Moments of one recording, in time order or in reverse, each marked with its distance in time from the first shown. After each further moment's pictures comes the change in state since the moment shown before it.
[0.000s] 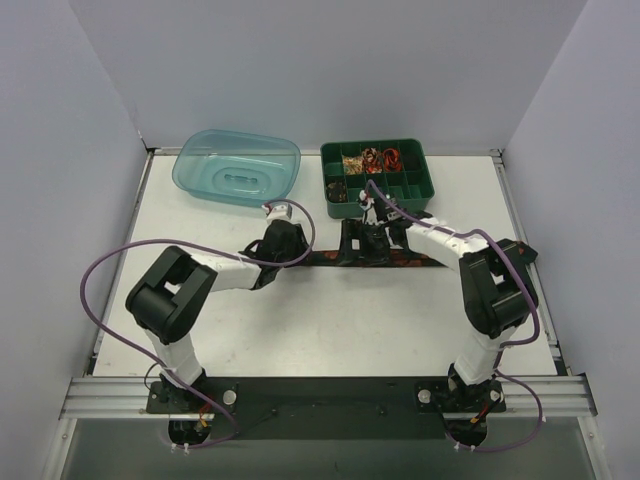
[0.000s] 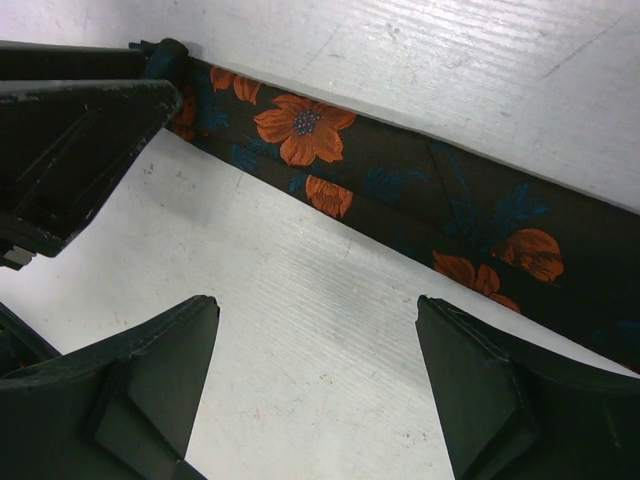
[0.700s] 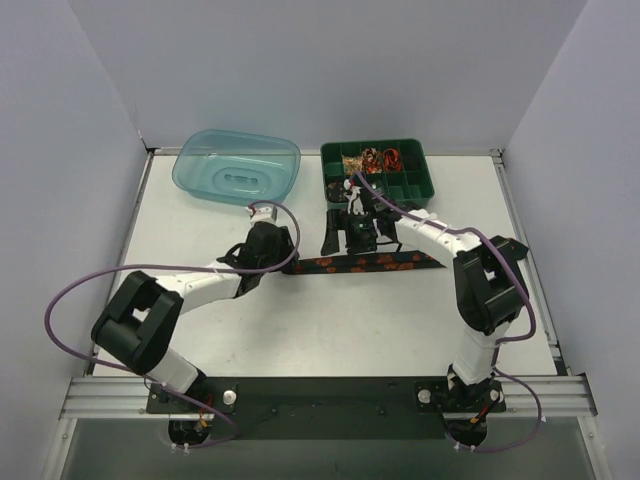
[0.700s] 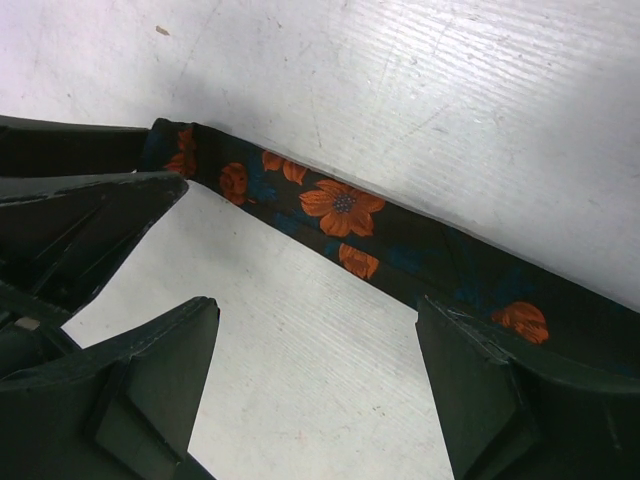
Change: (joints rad) left arm 0.025 -0.227 -0.089 -0.175 -0.006 0.027; right arm 0.063 0.035 0.140 -0.030 -0.003 0.000
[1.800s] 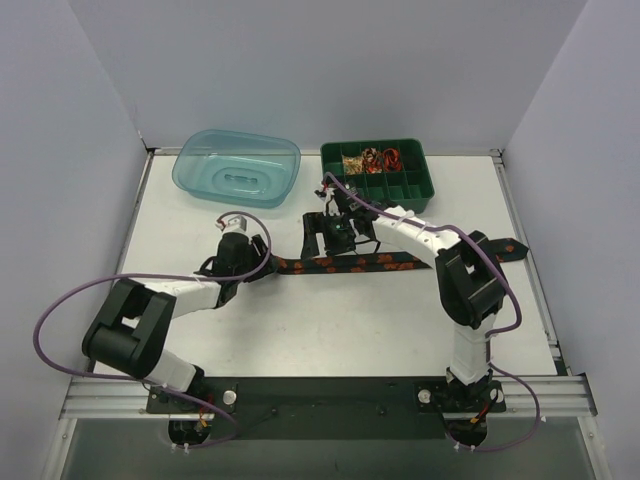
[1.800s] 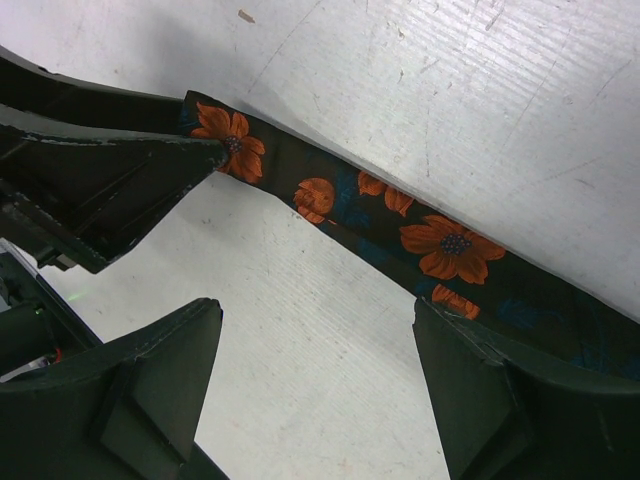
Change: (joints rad) left arm 0.192 -0.086 -0.208 0.134 0.142 -0.047; right arm 0.113 0.107 0.154 -0.050 0.000 0.000
